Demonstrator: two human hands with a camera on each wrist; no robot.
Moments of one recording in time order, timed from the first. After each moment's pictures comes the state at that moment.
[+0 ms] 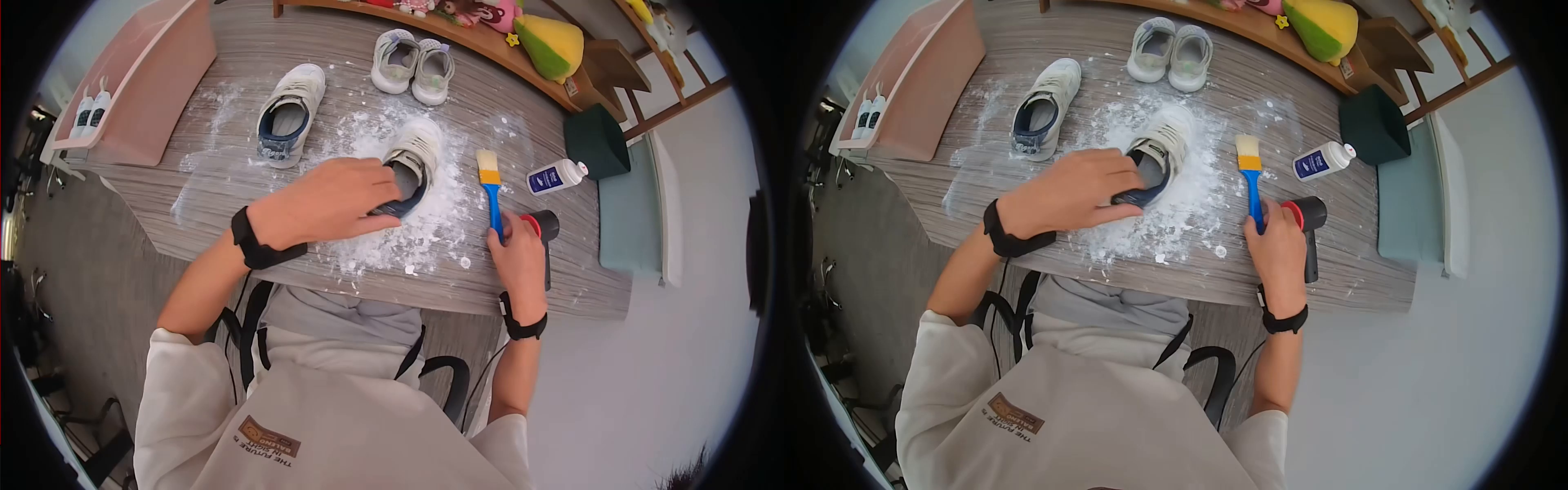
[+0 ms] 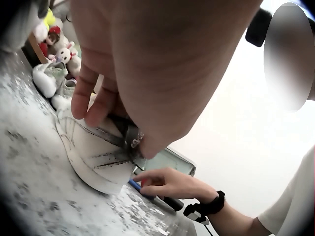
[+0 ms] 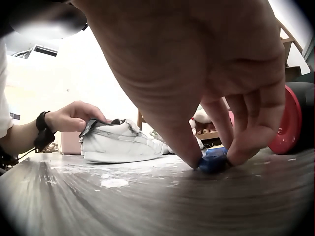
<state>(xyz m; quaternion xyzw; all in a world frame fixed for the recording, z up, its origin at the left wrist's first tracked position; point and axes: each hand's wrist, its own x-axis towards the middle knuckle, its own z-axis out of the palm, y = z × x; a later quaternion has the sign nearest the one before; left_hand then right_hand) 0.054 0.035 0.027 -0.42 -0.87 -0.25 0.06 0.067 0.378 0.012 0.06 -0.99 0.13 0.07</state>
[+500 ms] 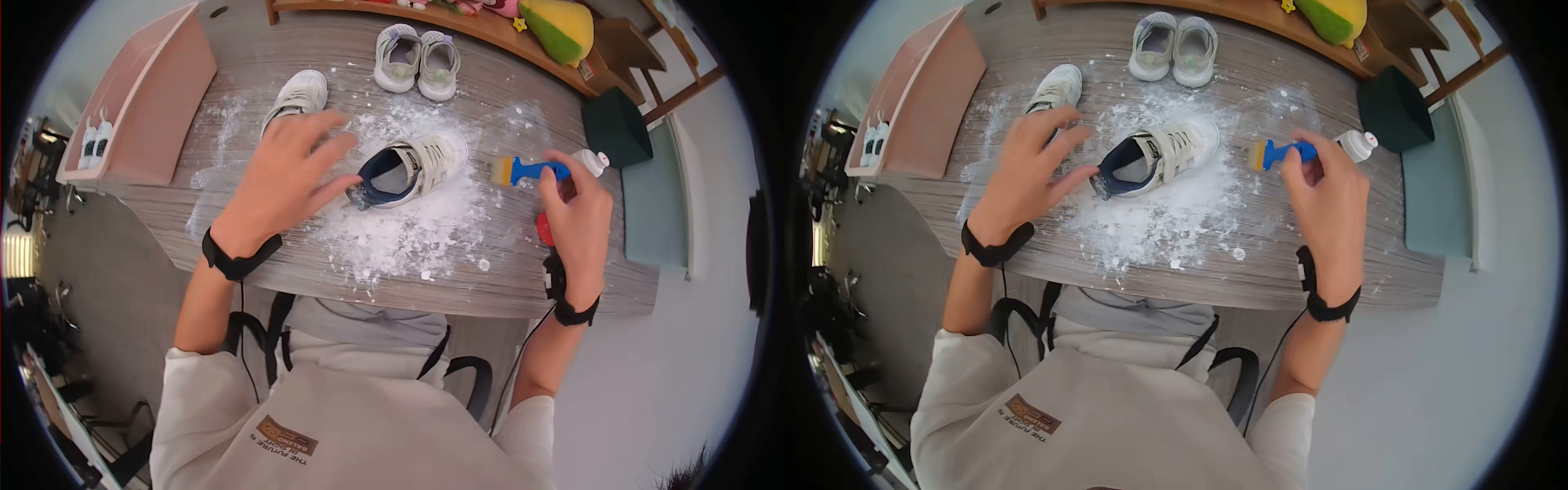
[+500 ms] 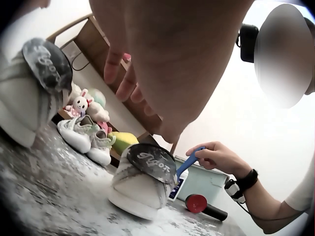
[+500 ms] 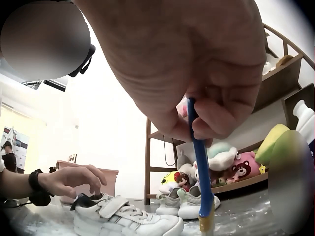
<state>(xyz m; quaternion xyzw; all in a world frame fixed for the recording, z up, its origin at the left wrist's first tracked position) 0.056 -0.007 0.043 -0.30 -0.91 -0.16 0.24 0.033 0.341 0.106 0.07 -0.95 0.25 0.16</state>
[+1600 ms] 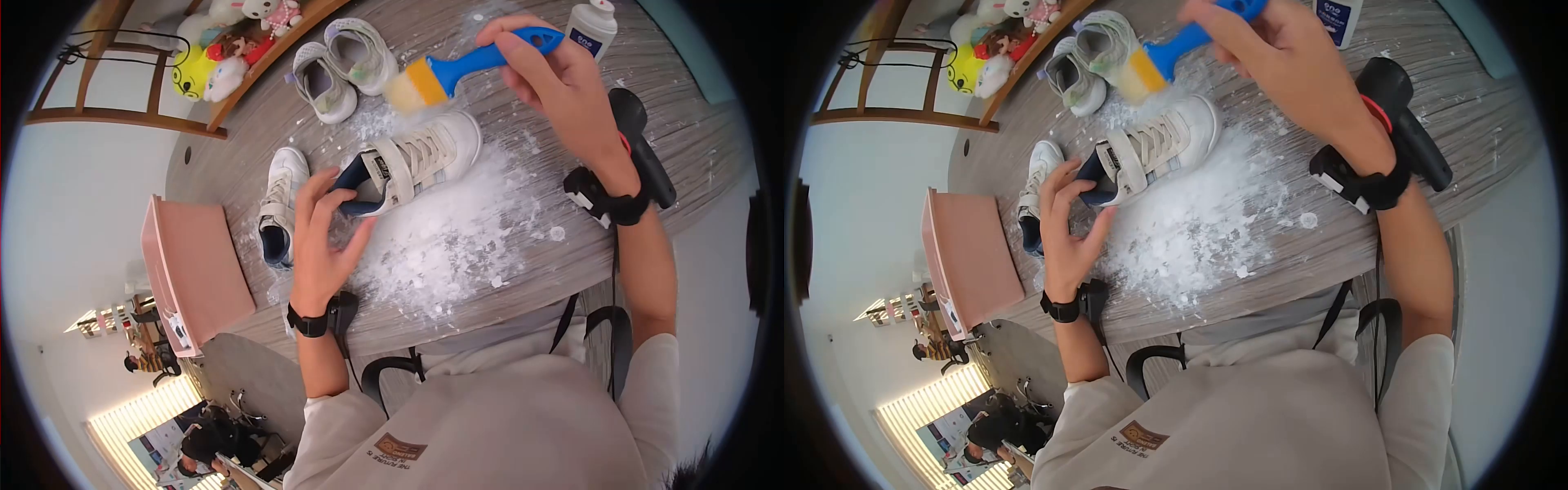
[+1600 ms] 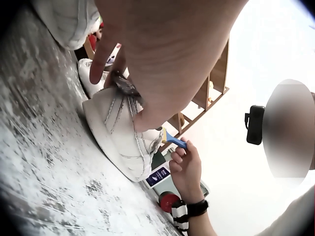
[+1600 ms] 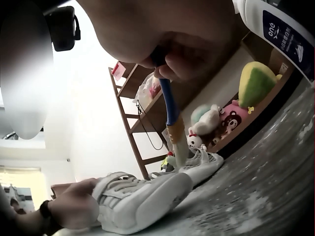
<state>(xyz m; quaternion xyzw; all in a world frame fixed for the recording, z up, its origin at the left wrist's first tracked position) 0.002 0.018 0.014 -0.29 -0.91 -0.30 0.10 -0.027 0.349 0.024 0.07 -0.74 0.65 0.15</state>
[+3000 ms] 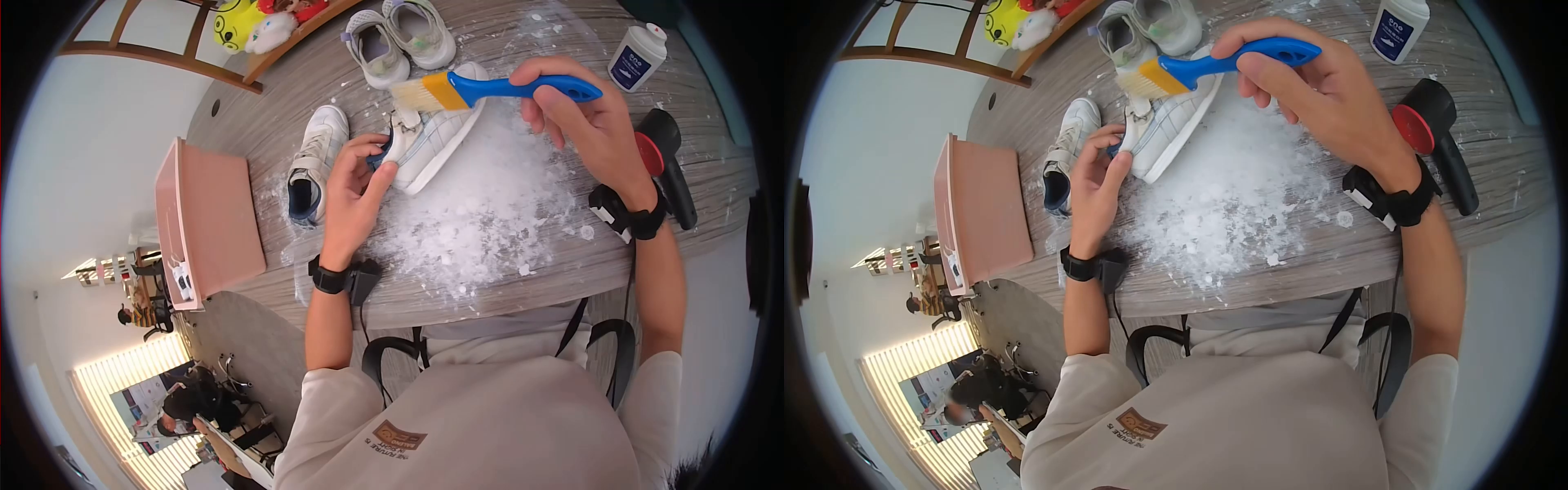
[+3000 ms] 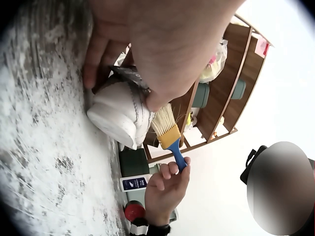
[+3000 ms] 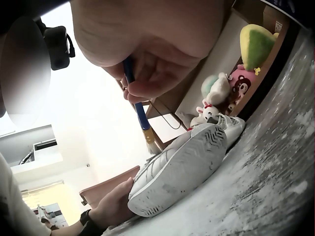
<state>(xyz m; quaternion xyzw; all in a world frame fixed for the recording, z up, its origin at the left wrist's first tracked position) -0.007 0.001 -0.018 -0.15 -0.78 -0.60 -0.02 -0.013 0.332 0.021 0.22 -0.69 0.69 0.04</state>
